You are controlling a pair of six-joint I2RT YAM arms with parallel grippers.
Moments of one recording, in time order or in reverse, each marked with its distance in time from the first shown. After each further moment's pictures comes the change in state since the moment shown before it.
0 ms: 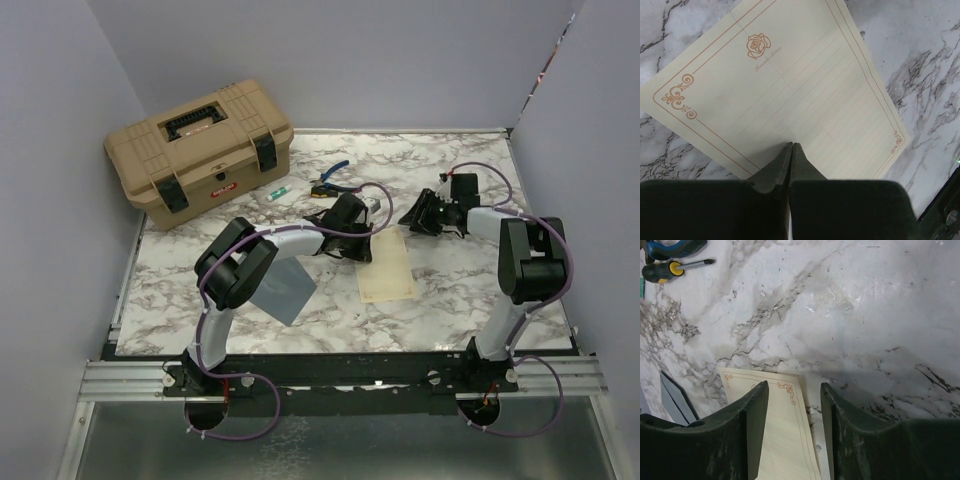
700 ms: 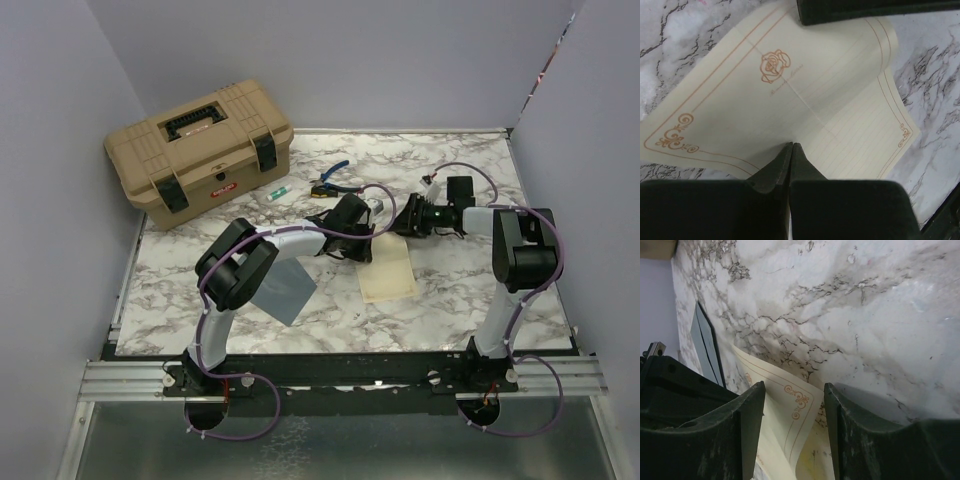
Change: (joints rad) left arm -0.005 0.000 0.011 -0.018 -0.029 0.048; right arm -0.001 0.122 0.026 0.075 -0.385 -0.167
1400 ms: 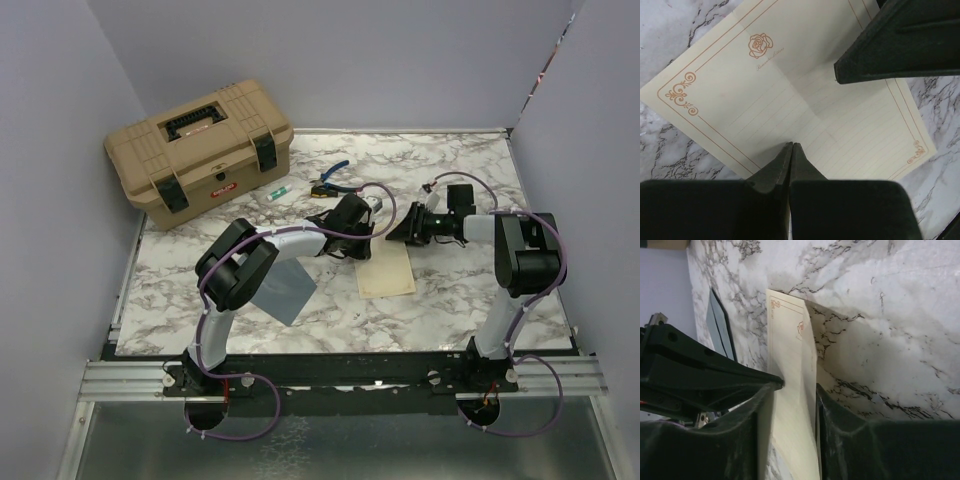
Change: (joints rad) left arm -0.005 -0.003 0.000 0.013 -0.075 -0.001; right arm 0.000 -0.044 -0.091 0.005 -0.069 0.026
